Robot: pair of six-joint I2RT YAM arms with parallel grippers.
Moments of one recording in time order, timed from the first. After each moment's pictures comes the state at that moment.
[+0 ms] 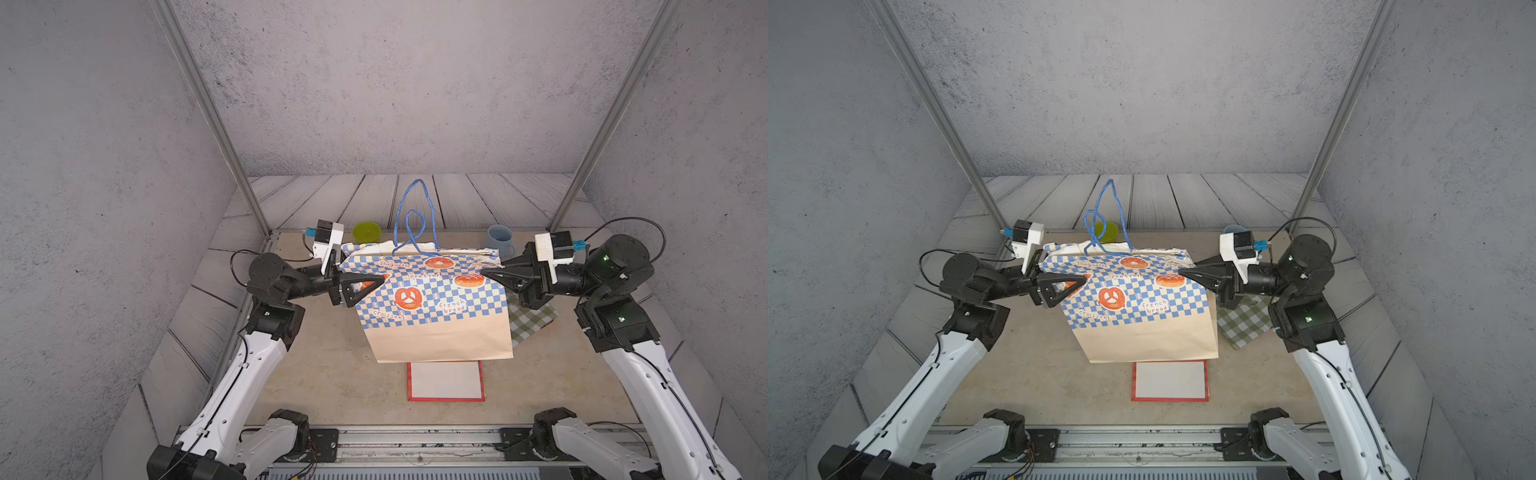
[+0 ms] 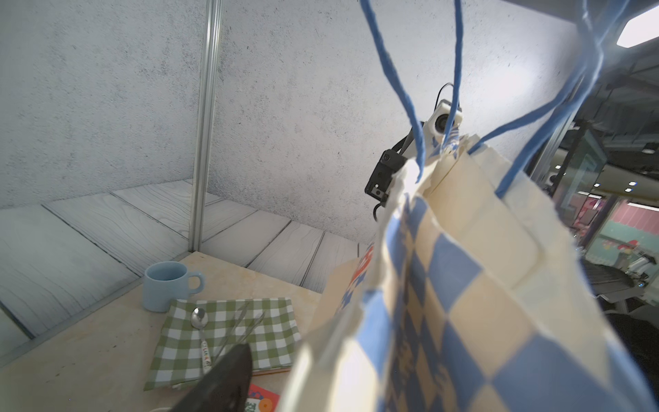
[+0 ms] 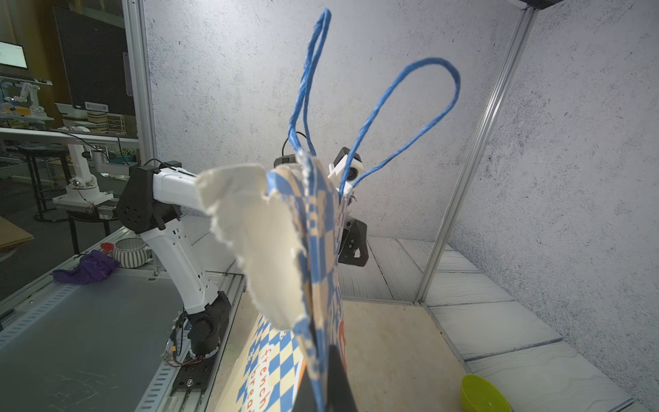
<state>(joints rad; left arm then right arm) -0.25 1.04 0.97 0.47 1.20 -0.60 0.25 0.97 1.24 -0.08 -1.25 -0.02</state>
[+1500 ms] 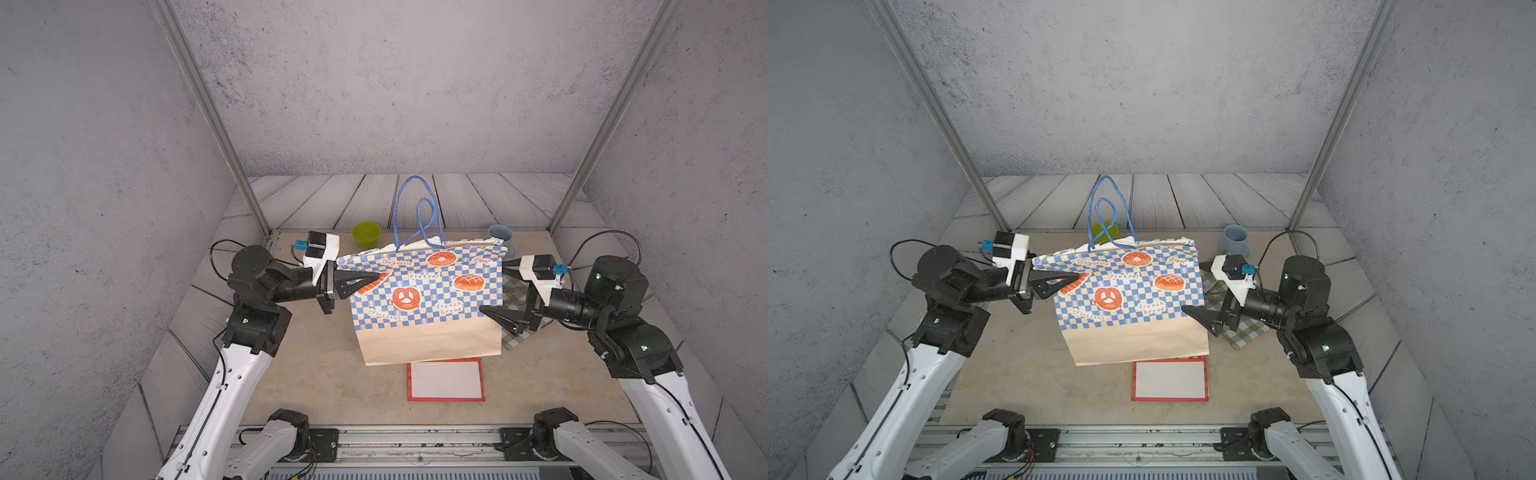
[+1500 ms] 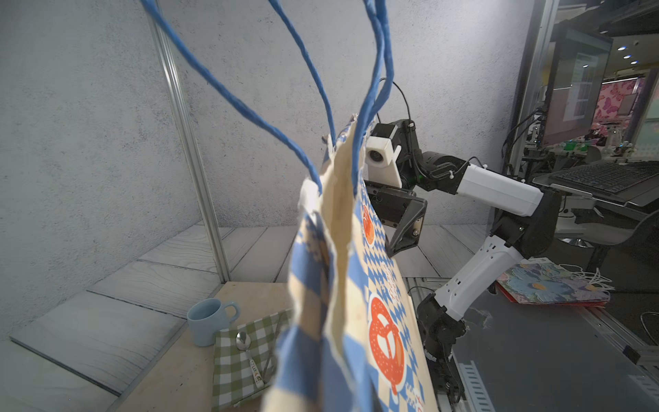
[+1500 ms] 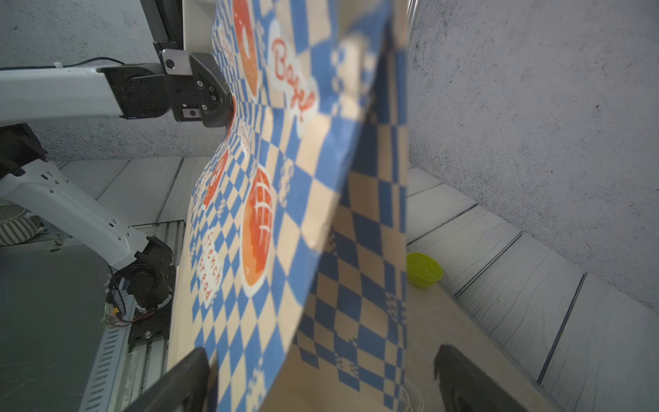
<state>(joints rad) -0.26 0.96 1.14 0.07 1.26 -0.16 0.25 0.86 1.20 -0.60 -0.92 -0.33</state>
